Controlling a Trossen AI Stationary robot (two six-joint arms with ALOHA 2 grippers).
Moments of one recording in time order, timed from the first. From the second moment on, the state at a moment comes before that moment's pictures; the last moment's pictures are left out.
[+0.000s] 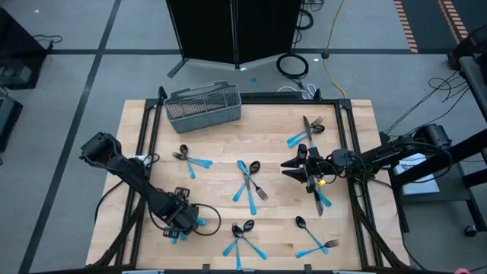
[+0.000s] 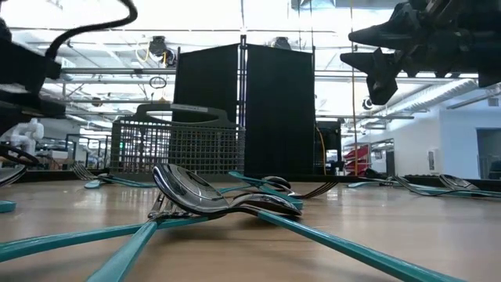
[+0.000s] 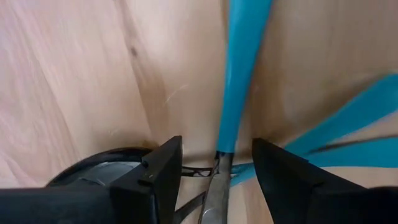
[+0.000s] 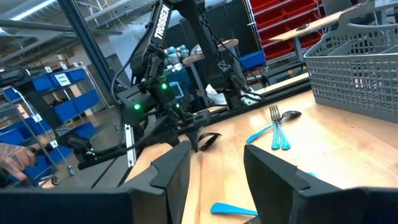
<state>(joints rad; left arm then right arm) -0.68 1.63 0.87 -0.80 0.04 -0.52 0.15 1.07 0.17 0.96 0.10 0.42</state>
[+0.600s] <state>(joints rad) -0.68 1.63 0.86 -0.77 0.02 -0.52 0.15 1.07 0.17 0.95 0.10 0.43</state>
